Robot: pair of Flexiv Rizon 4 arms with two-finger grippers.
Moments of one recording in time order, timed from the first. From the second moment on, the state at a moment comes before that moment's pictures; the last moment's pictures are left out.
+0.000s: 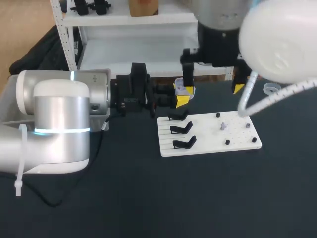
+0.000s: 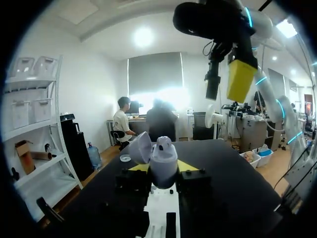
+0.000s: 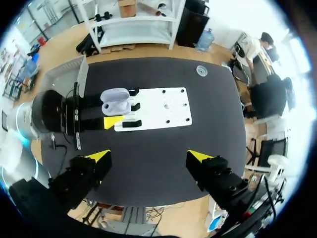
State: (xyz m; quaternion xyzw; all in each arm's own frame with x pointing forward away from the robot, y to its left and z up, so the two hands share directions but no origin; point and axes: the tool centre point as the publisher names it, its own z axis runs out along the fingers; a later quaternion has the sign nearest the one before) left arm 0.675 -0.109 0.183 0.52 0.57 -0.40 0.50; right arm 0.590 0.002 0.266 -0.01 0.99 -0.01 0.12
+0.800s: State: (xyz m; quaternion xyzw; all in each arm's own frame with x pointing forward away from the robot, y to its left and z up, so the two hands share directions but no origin) left arm 0.675 -0.109 0.183 0.52 0.57 -0.40 0.50; right arm 0.629 -0.049 0.148 -0.01 0.98 0.04 0.17
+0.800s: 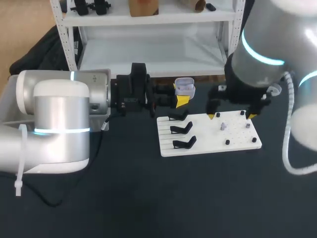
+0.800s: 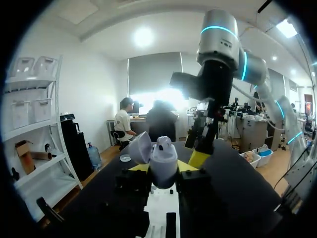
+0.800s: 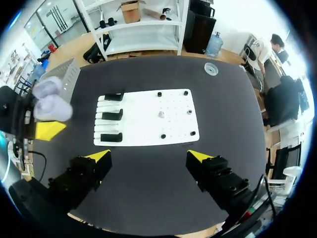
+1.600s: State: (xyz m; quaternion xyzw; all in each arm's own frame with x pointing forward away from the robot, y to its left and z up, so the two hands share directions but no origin) left arm 0.675 -0.109 0.183 0.52 0.57 -0.40 0.50; right arm 0.653 -0.058 0.094 0.09 0.98 0.03 0.17
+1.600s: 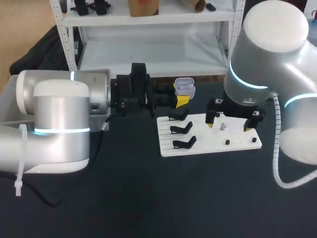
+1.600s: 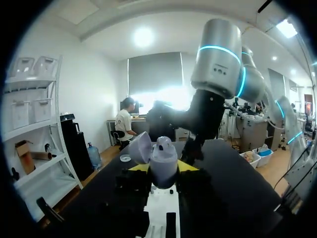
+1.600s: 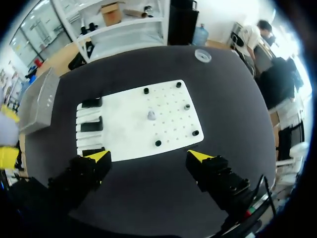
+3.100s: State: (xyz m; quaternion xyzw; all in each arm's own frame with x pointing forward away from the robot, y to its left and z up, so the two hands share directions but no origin) left arm 0.675 -0.109 0.183 0.52 0.57 -0.40 0.50; right arm 0.707 -0.066 0.027 0.13 0.98 0.07 0.10
